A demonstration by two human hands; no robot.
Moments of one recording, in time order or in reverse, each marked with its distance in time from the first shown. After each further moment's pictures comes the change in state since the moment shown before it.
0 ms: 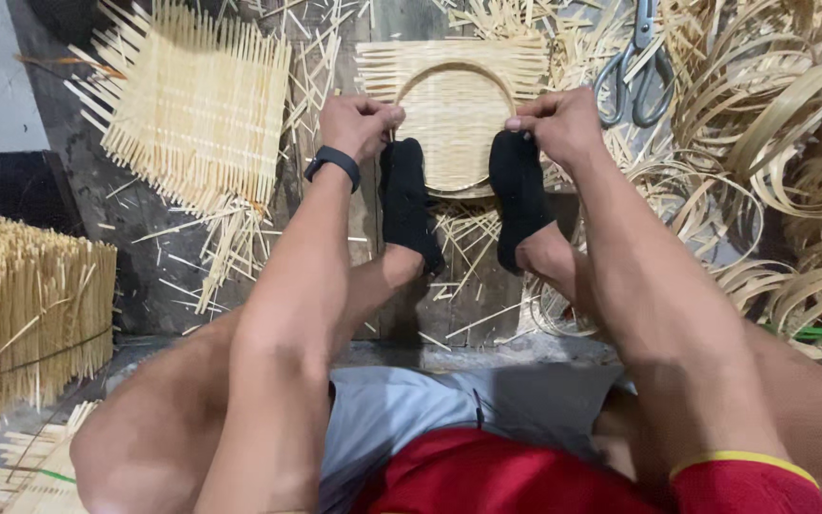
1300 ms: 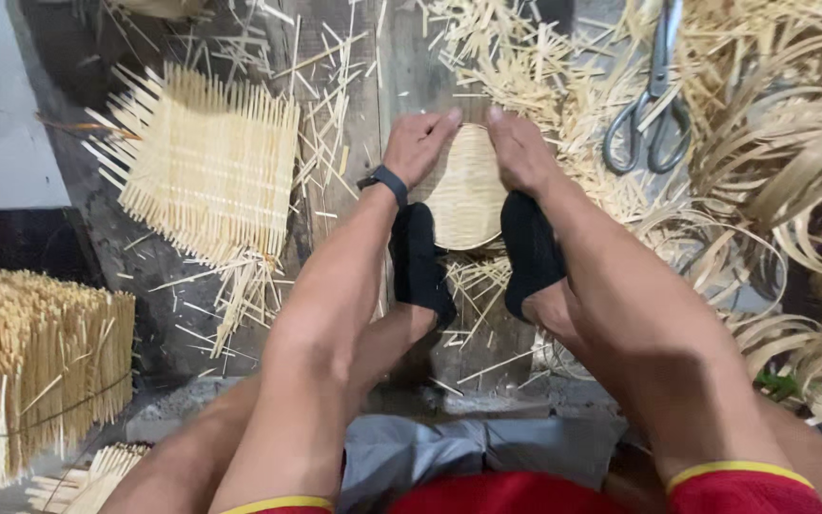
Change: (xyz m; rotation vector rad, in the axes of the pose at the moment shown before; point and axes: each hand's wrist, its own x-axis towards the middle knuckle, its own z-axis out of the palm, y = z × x) left_hand 0.065 0.019 0.065 0.076 -0.228 0.258; right_hand 0.080 0.006 0.050 -0.203 -0.141 -0.261
